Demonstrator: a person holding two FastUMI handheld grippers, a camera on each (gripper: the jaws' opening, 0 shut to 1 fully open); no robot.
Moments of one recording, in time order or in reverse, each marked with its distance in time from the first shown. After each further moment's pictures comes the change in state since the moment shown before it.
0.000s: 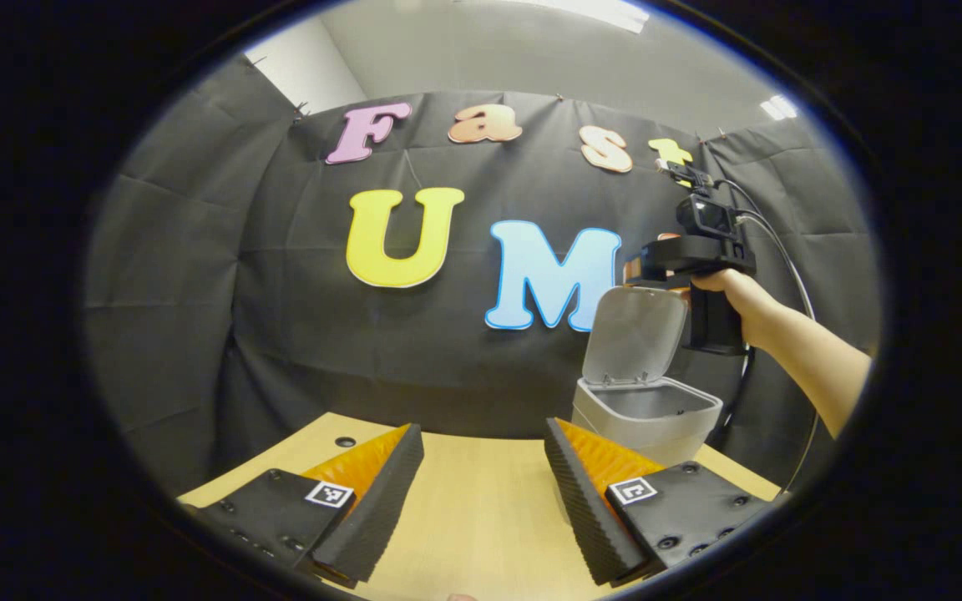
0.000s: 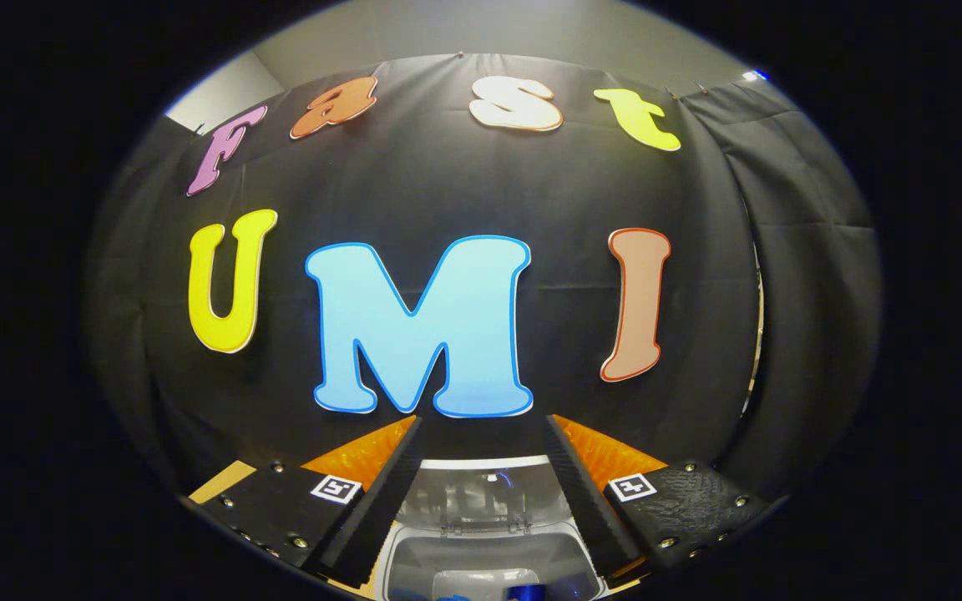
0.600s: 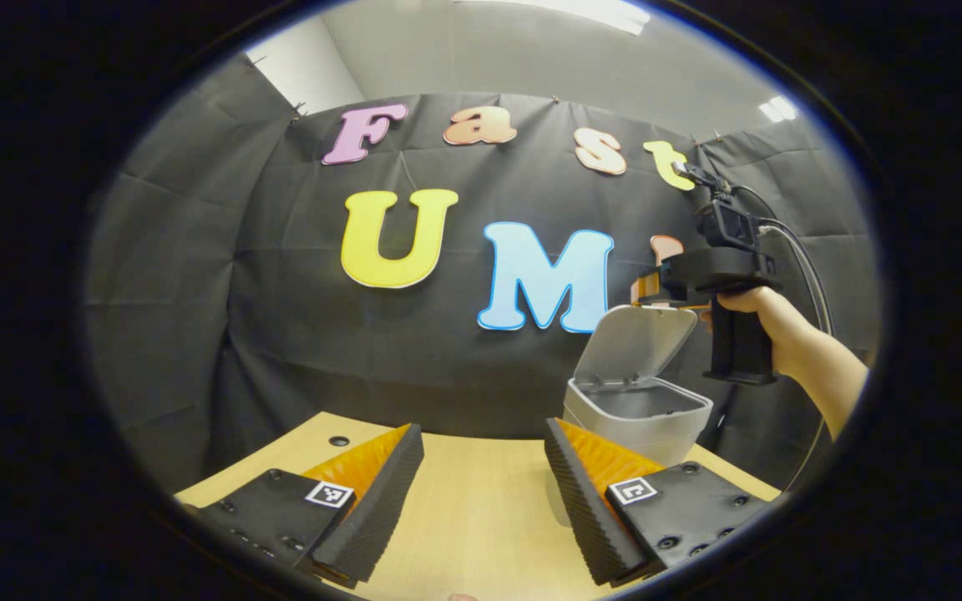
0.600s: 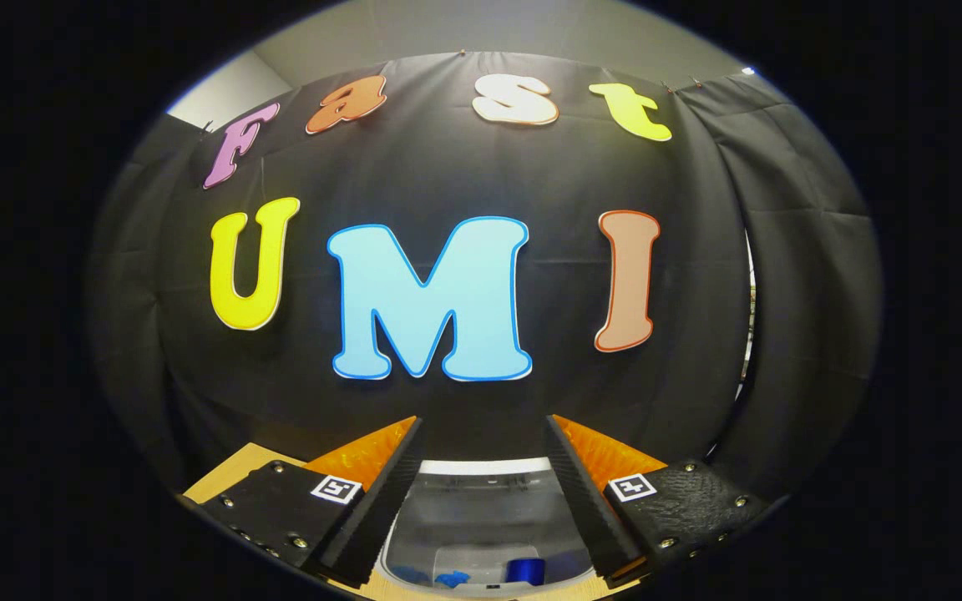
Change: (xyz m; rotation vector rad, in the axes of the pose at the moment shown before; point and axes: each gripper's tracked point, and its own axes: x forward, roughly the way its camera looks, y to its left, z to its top) left arm -0.006 -0.006 0.002 -0.005 -0.010 -0.011; right arm -0.055 -0.002 -0.040 0.005 0.062 0.030
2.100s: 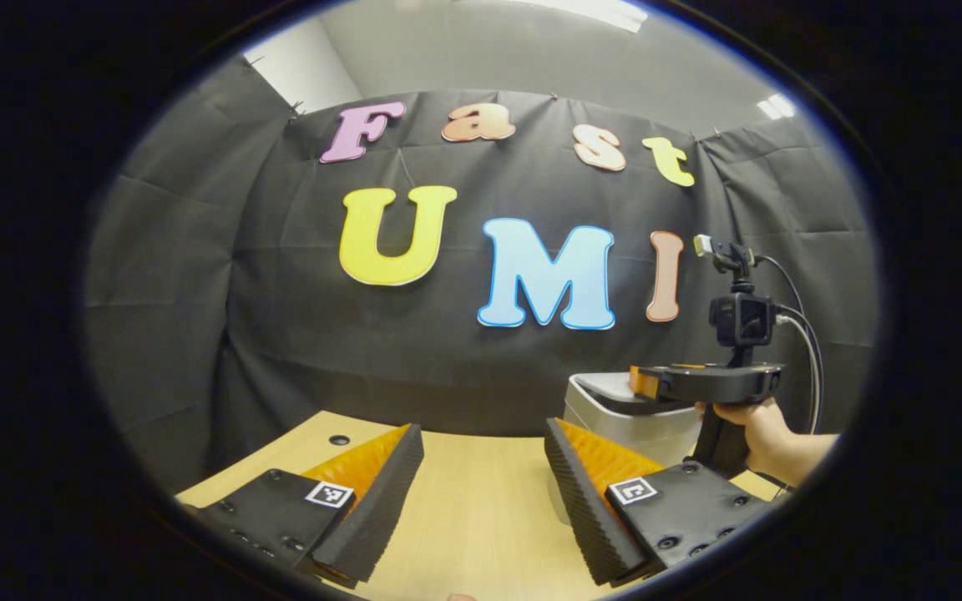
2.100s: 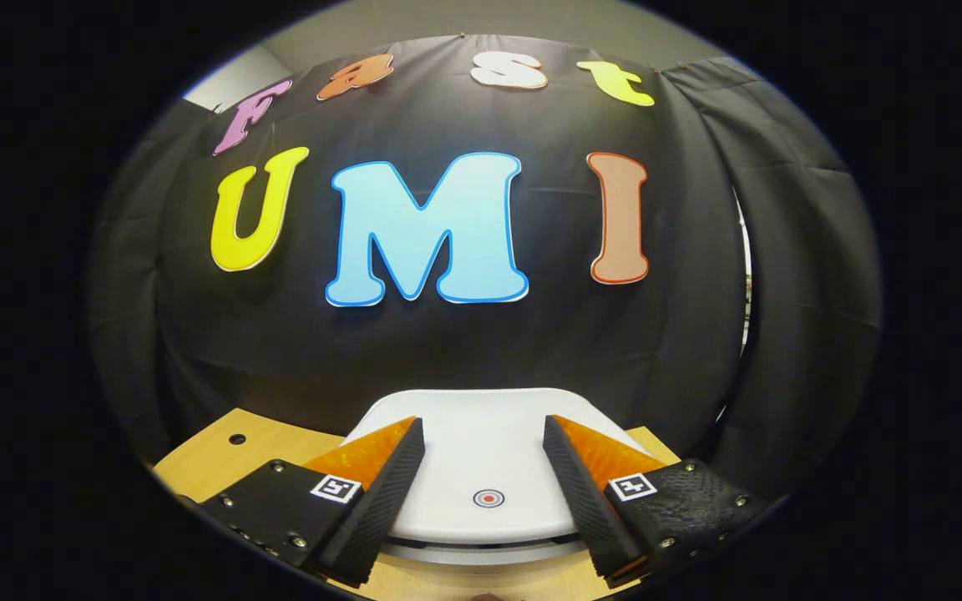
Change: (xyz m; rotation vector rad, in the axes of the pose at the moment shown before) left arm 0.006 0.002 -0.004 0.007 0.009 0.001; right arm 0.007 -0.004 -0.121 -0.007 0.032 -0.008
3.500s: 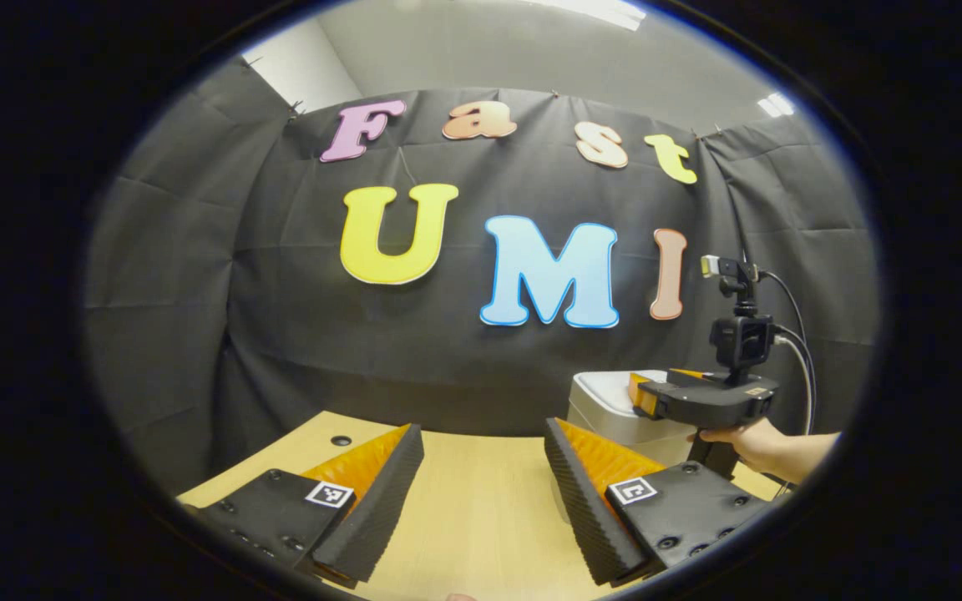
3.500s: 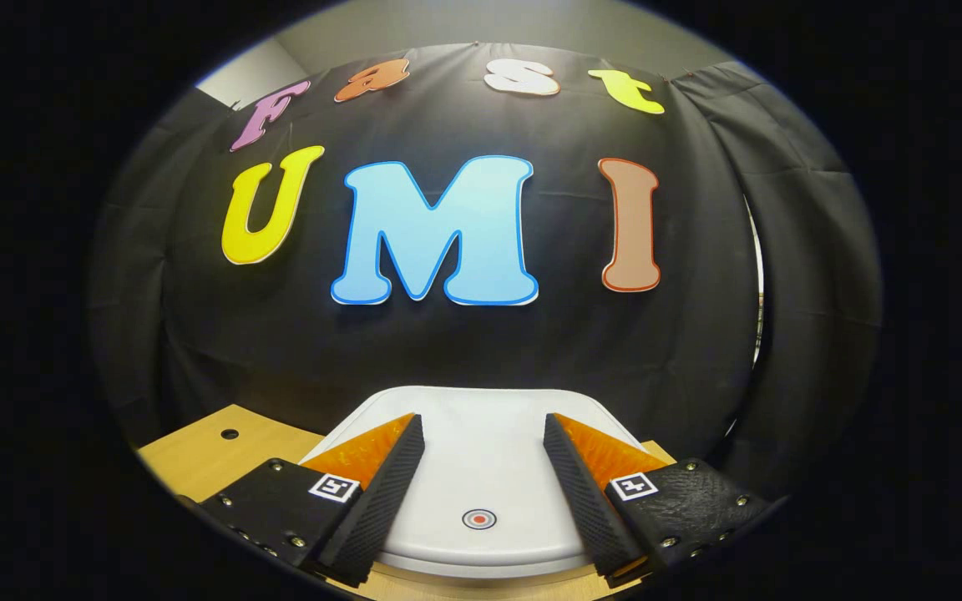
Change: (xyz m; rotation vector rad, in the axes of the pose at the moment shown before) left arm 0.009 0.001 0.001 0.008 0.003 0.001; right arm 0.020 -0.001 -0.011 -0.021 -0.056 0.032
